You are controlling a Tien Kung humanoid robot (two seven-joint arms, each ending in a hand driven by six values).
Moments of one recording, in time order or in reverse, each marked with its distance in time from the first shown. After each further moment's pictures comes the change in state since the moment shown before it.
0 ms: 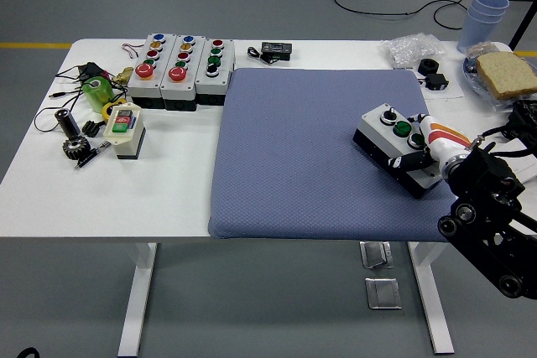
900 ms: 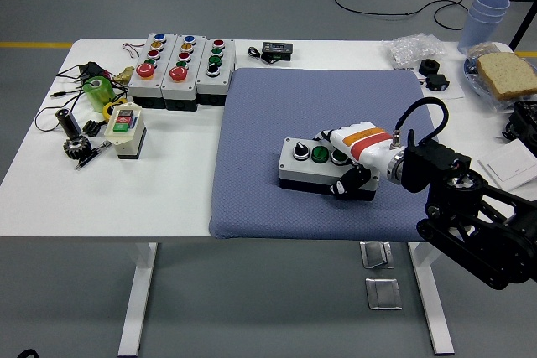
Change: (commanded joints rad) left arm 0.006 -0.001 -0.010 0.000 0.004 -0.006 0.003; right arm 0.164 0.015 -0.253 -0.101 -0.195 0.194 0.425
